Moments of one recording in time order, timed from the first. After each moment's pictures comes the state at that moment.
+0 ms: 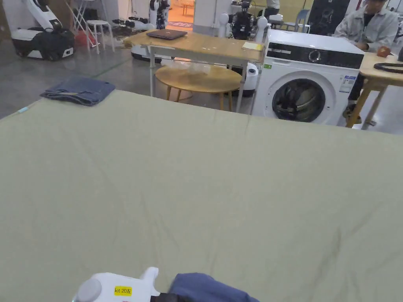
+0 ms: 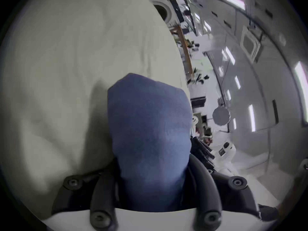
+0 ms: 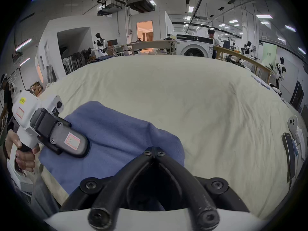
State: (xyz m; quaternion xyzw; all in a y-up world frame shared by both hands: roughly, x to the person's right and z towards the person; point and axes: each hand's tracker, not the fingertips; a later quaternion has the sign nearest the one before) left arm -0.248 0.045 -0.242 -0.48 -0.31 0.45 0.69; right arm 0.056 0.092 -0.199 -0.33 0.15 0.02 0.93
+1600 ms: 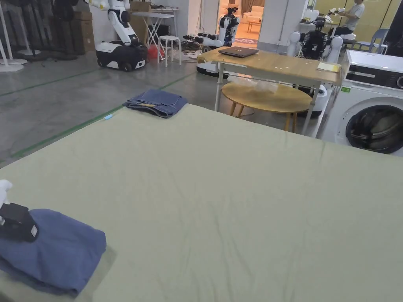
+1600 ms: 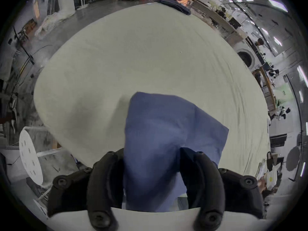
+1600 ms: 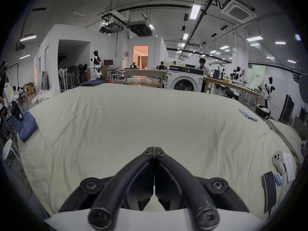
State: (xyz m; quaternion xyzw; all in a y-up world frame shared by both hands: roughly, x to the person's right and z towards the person) left arm -0.696 0.214 -0.154 -0.55 0.13 0.27 0.78; right arm 0.050 0.164 -0.244 -0.21 0.11 0.05 0.97
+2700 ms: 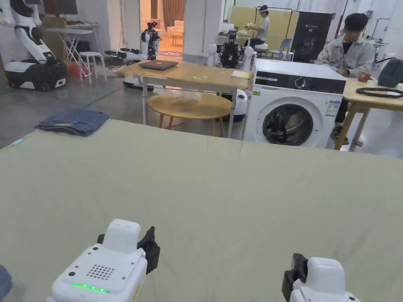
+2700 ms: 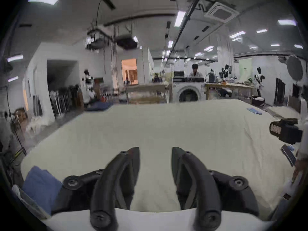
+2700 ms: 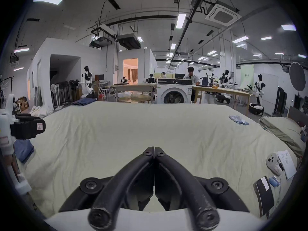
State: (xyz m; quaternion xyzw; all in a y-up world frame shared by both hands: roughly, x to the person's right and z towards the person) left arm -0.221 0.203 -0.227 -0.09 0.03 0.22 0.97; right arm 0.077 0.199 -0.256 -0.15 0.07 0.01 0.99
